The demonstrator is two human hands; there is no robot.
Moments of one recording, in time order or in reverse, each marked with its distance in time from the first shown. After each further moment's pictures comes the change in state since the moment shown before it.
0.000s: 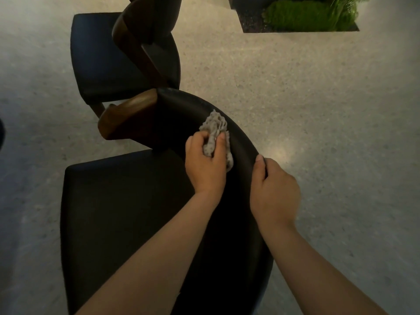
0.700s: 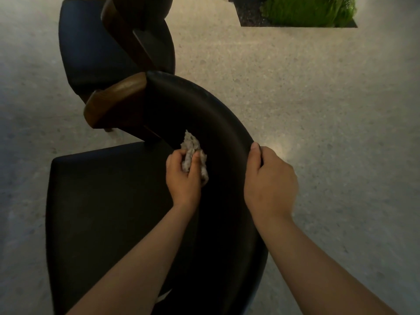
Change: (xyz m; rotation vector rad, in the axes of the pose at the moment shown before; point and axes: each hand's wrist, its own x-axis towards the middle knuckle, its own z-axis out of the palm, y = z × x) left_hand -0.014 -0.077 -0.025 0.026 -0.038 -0.081; right_hand -0.001 -0.001 -0.001 0.044 -0.010 -0.007
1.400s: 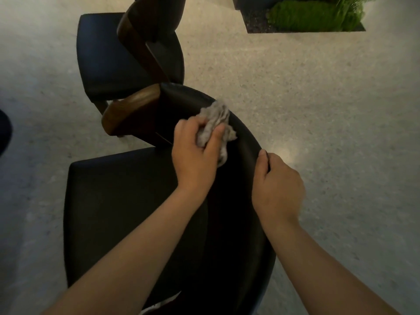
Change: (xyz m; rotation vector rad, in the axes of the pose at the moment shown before) left_hand 0.011 0.098 -0.013 0.112 -0.024 0.301; right_hand 0.000 -0.002 -0.001 -0.056 0.008 0.001
